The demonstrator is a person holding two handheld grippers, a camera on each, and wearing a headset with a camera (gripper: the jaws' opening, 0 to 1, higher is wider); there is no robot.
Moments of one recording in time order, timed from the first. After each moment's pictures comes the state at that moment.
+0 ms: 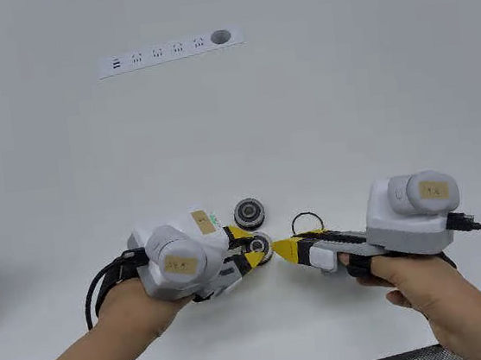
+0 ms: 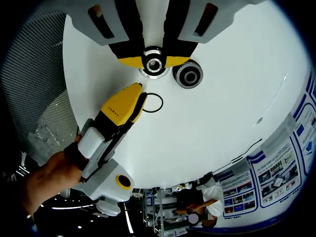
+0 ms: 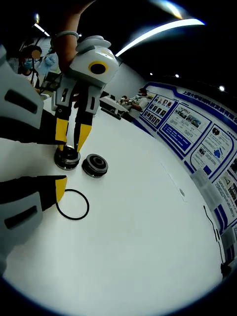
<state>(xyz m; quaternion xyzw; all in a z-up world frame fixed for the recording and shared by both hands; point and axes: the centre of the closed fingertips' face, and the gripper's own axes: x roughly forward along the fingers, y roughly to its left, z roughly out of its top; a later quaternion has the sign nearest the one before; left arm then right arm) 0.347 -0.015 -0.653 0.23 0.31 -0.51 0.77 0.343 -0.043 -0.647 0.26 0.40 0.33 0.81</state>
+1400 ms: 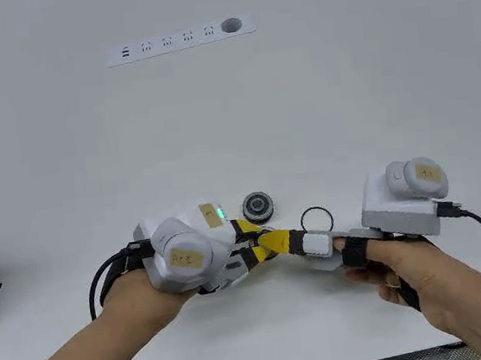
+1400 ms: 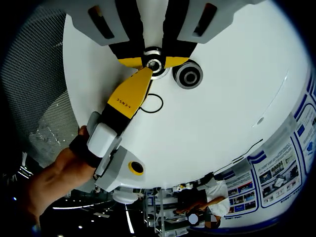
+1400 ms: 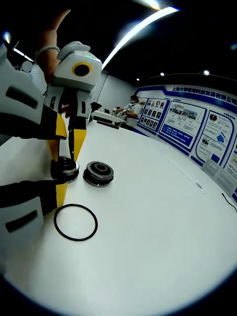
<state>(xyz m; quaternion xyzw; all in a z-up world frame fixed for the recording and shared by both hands) 0.347 -0.015 -0.655 0.22 0.31 -0.51 0.77 0.344 -0.018 -0.647 0.36 0.44 0.36 0.74</state>
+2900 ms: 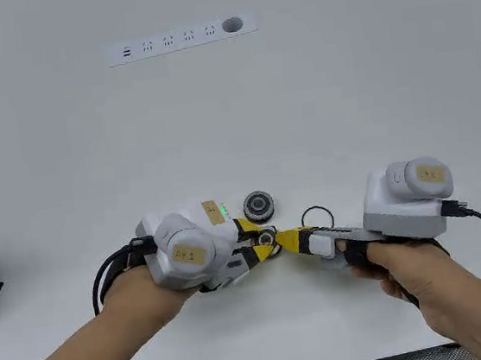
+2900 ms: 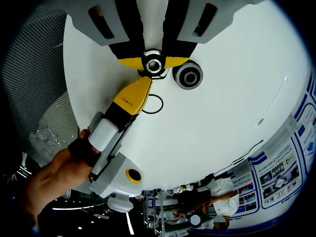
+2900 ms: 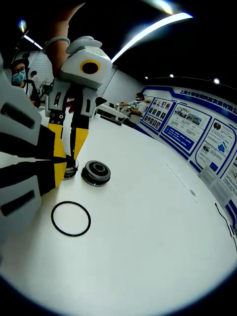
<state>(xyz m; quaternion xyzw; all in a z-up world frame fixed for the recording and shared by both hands) 0.347 -0.014 -0.656 0.23 0.31 -0.51 0.77 0.346 -0.023 -0.648 0.31 0.43 0.35 0.77</state>
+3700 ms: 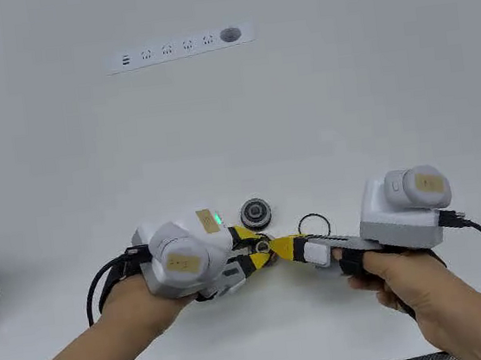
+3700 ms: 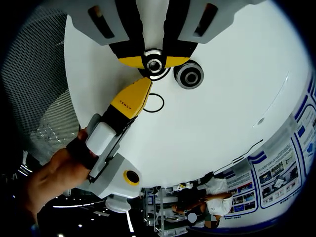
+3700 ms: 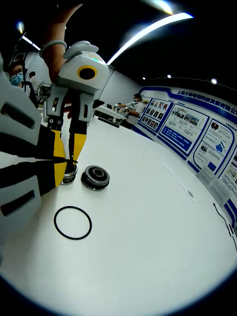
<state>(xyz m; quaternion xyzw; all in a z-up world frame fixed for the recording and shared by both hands) 0.345 -0.013 -0.653 0.22 0.30 -0.52 0.77 0.344 -0.023 -0.642 0.31 0.42 0.35 0.78</state>
